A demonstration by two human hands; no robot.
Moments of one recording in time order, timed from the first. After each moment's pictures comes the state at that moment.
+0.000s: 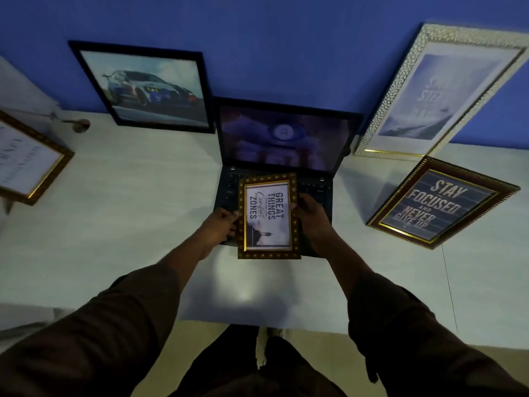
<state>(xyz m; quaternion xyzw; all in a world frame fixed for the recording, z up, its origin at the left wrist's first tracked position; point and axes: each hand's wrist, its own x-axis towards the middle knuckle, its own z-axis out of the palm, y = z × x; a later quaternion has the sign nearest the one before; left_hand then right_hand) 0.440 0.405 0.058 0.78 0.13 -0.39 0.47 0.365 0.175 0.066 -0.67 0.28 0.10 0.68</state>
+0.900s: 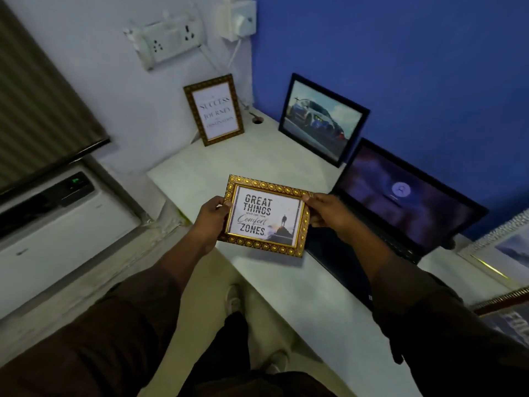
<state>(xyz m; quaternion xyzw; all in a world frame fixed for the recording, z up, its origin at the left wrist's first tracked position) 0.284 0.568 0.152 0.67 0.32 -0.01 0.67 0.414 0.307 0.147 -0.77 -0.03 0.31 0.55</state>
